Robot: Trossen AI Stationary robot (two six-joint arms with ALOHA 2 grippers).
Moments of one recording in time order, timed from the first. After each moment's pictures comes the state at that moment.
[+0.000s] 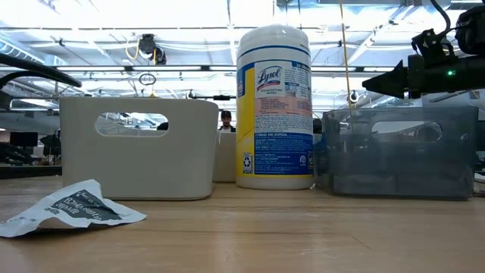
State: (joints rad) left arm -0.78 1.56 0.76 -0.78 0.21 -1.11; right arm -0.54 0.01 0.02 0.07 0.03 -0.12
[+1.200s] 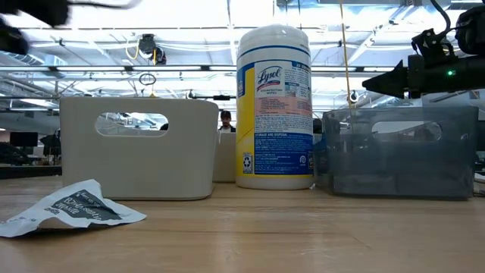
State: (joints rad) left arm -0.53 1.18 0.97 -1.23 0.21 -0.93; right arm -0.54 0.01 0.02 0.07 0.03 -0.12
